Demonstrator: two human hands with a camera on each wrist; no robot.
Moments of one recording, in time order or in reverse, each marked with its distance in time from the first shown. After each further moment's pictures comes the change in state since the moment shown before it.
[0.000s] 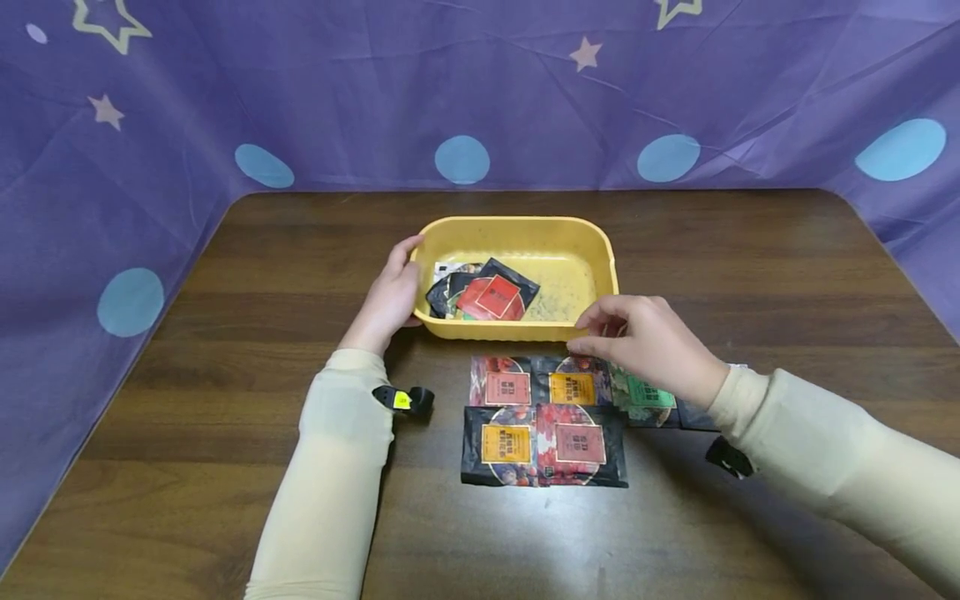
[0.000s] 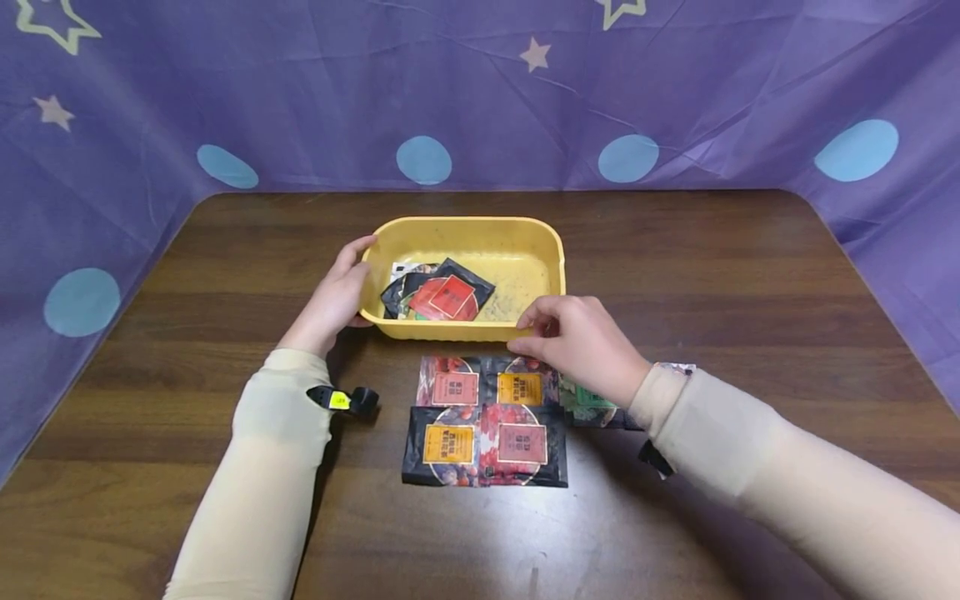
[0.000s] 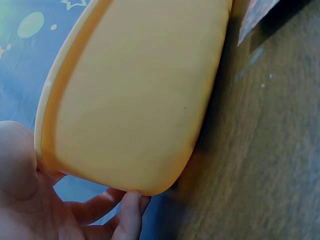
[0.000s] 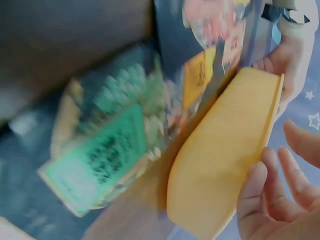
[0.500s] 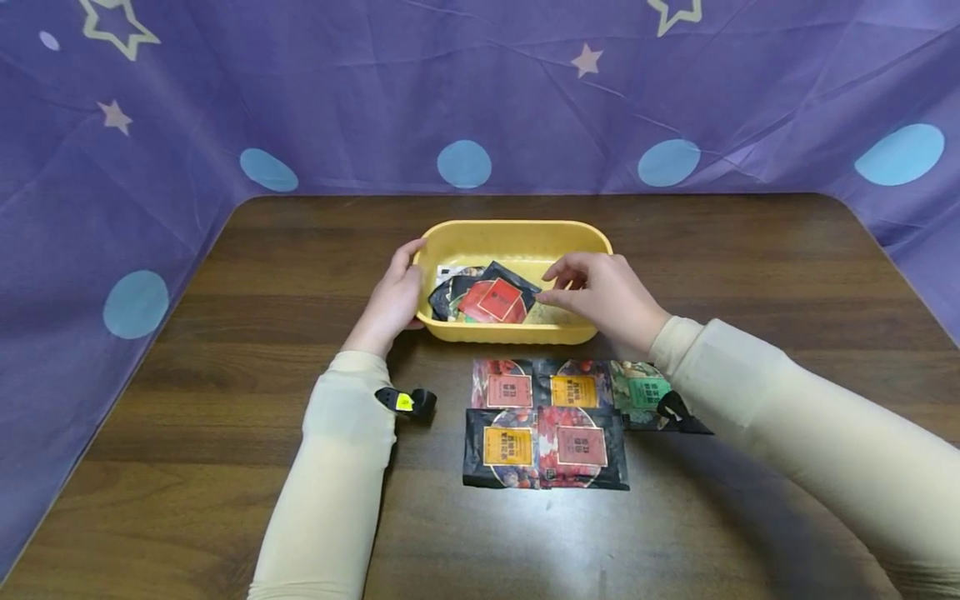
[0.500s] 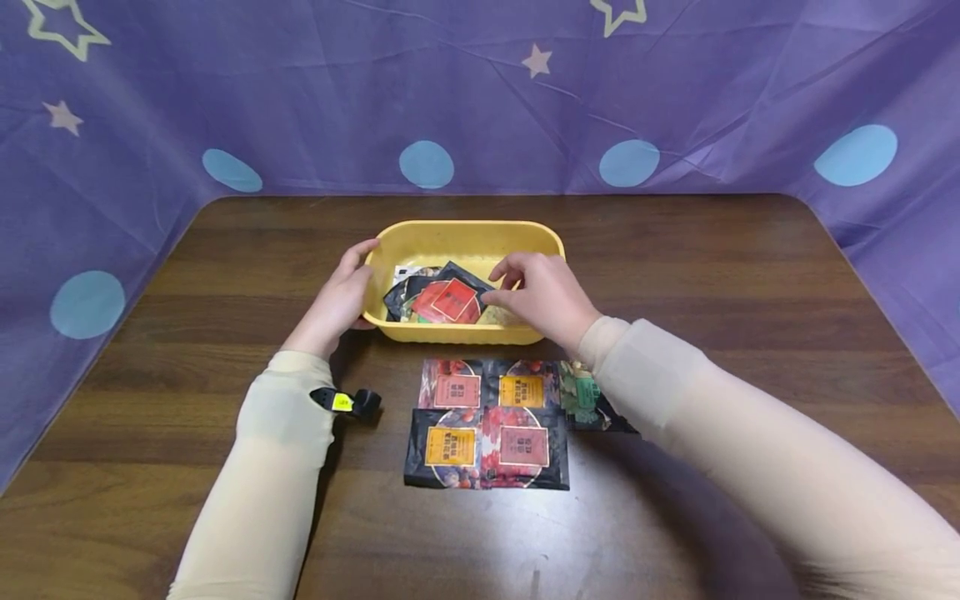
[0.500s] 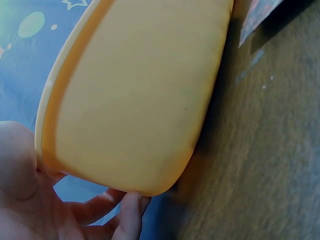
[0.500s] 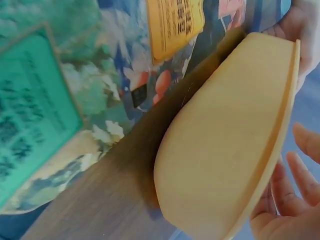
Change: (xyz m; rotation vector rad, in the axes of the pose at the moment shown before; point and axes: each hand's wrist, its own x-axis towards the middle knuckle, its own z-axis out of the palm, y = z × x) left_hand -0.002 0.000 0.000 -0.020 -0.004 0.020; right_hand 0.056 -0.011 0.006 0.062 0.045 -0.009
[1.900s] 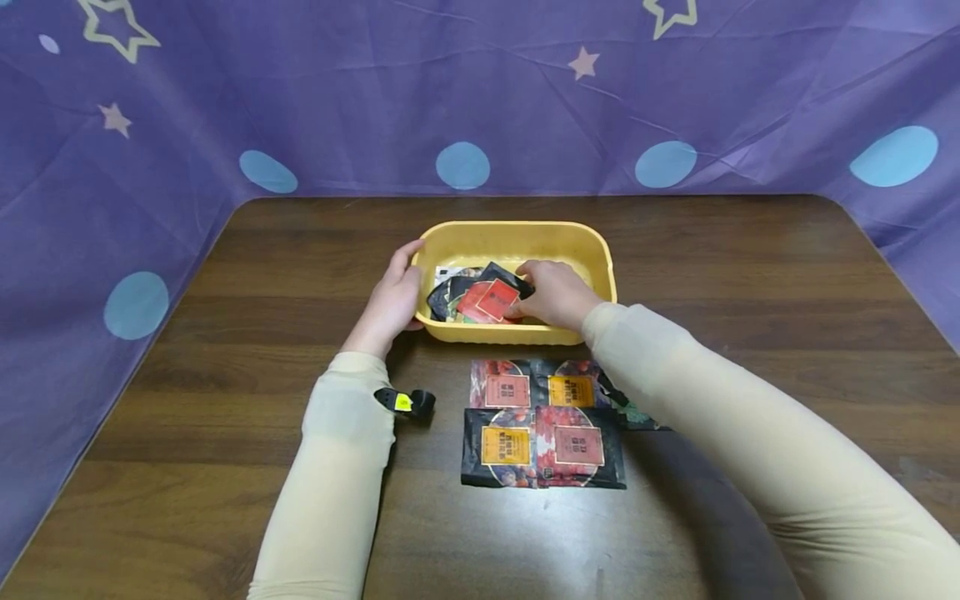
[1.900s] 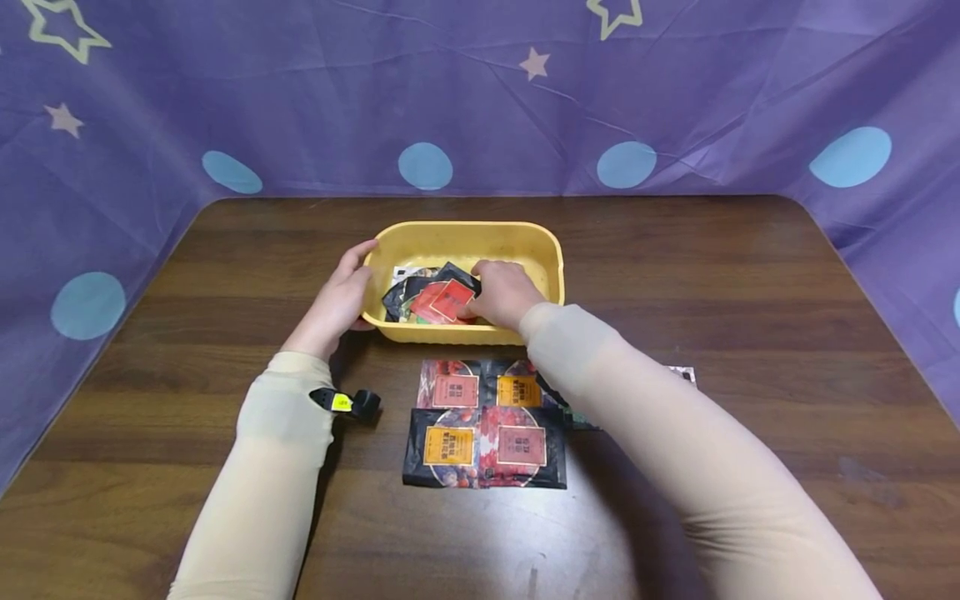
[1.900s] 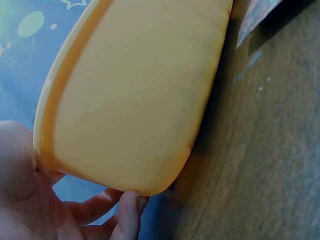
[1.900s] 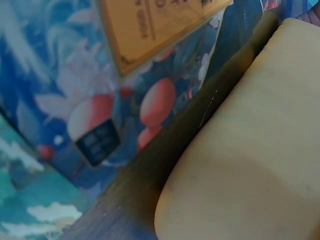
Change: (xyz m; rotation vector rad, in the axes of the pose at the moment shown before) left_hand 0.003 -0.002 0.000 -0.003 -0.004 -0.005; right_hand 0.055 0.001 0.040 -0.216 -0.236 0.188
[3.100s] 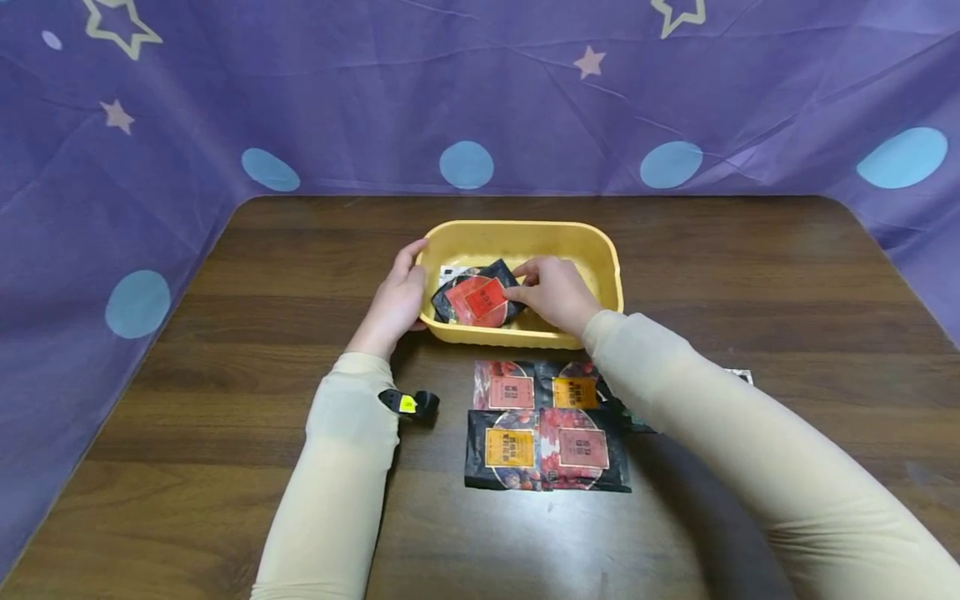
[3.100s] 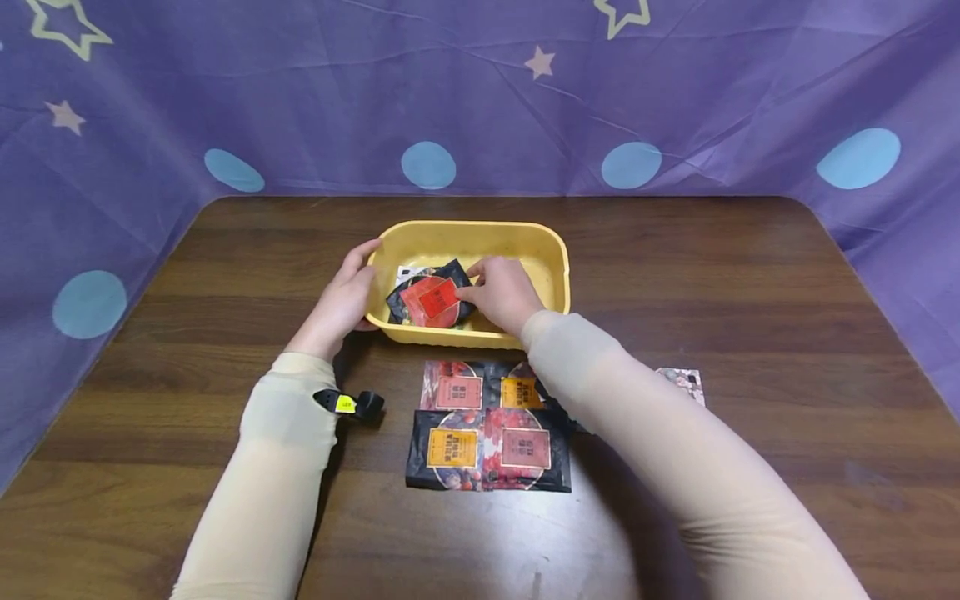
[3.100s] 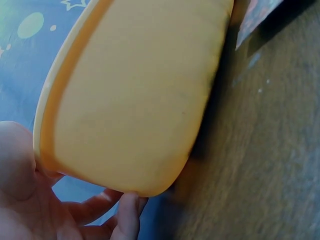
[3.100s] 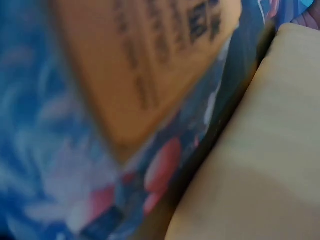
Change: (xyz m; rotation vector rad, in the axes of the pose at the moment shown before) left_hand -0.006 0.004 0.004 0.010 0.015 -0.003; right_hand -0.003 0.000 0.006 0.150 0.168 -0.053
